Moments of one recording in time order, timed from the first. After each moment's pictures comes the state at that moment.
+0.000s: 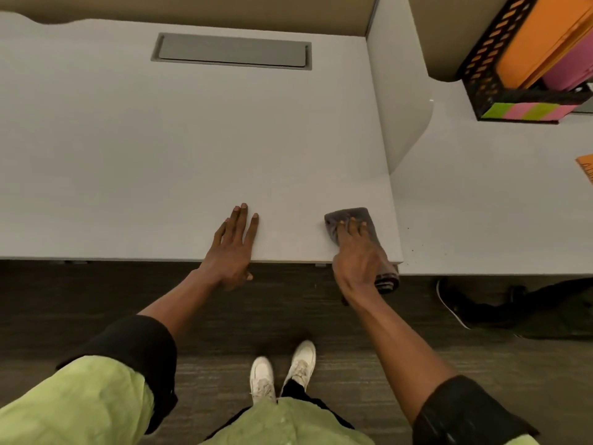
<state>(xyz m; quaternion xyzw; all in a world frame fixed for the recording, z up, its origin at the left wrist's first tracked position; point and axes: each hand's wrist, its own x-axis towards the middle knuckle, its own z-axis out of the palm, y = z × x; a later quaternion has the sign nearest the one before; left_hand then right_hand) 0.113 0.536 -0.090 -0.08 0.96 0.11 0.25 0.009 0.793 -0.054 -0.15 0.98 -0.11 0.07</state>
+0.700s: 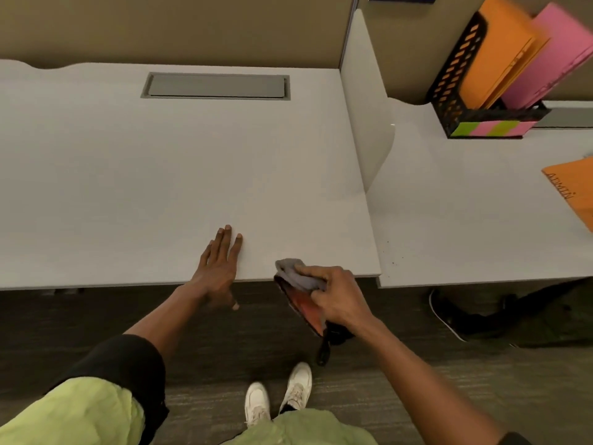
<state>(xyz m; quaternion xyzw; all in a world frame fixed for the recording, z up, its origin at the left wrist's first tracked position) 0.107 0.545 -0.084 -0.12 0.95 0.11 0.26 0.037 0.833 -0.001 -0.22 0.87 -0.36 0.27</state>
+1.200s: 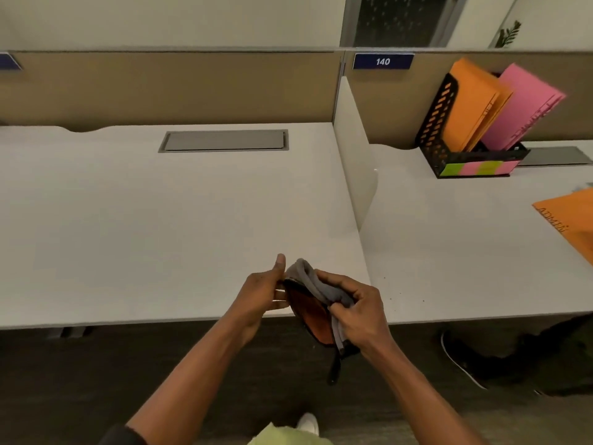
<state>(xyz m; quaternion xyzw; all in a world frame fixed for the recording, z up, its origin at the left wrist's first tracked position) 0.077 0.659 0.041 -0.30 0.66 0.68 0.08 0.015 0.869 0.027 -0.19 0.77 -0.59 0.17</state>
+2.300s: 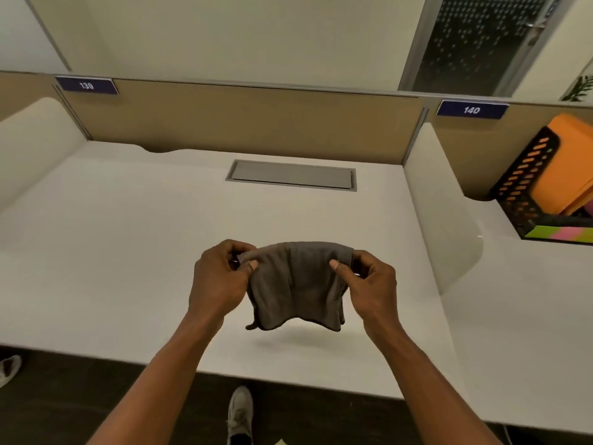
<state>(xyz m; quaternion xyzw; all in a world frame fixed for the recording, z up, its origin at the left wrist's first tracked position) 0.079 0.437 0.108 -0.36 0.77 0.48 -0.20 -0.063 0.650 0.069 -0.15 0.75 -0.64 0.08</state>
